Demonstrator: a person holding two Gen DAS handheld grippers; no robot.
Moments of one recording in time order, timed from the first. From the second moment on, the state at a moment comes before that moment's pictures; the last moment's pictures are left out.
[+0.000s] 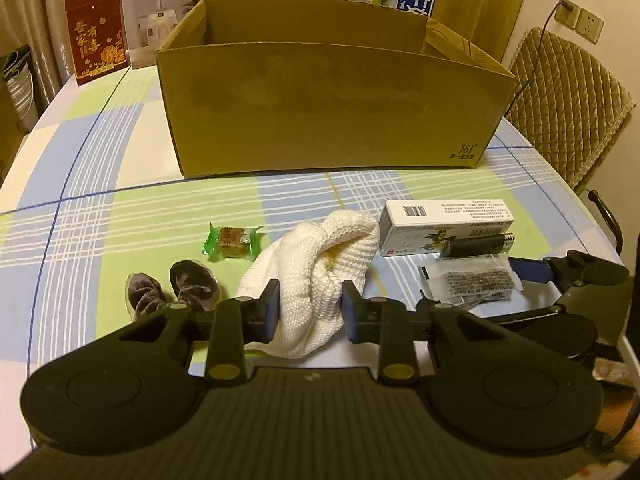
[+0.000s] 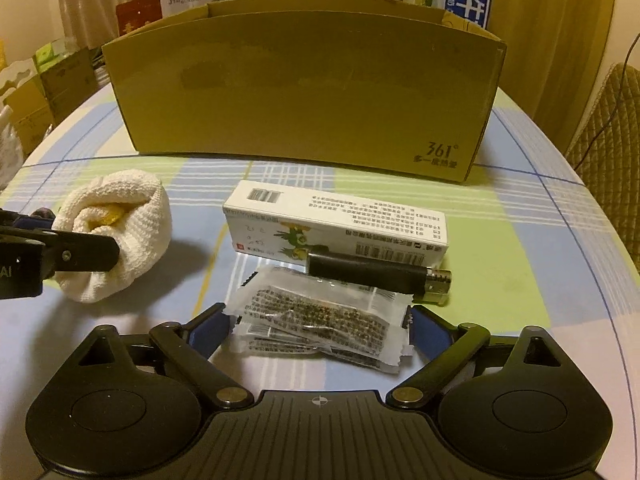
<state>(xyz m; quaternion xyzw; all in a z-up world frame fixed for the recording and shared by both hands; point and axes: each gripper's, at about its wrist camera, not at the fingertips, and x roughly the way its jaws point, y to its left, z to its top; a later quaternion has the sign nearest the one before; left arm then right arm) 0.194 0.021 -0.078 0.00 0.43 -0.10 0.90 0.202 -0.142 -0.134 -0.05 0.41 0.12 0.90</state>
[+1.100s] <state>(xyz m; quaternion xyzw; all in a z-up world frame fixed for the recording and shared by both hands) 0.157 0.010 -0.034 -0.02 0.40 -0.09 0.91 0.152 -0.186 -0.066 0.00 0.37 0.13 0.92</state>
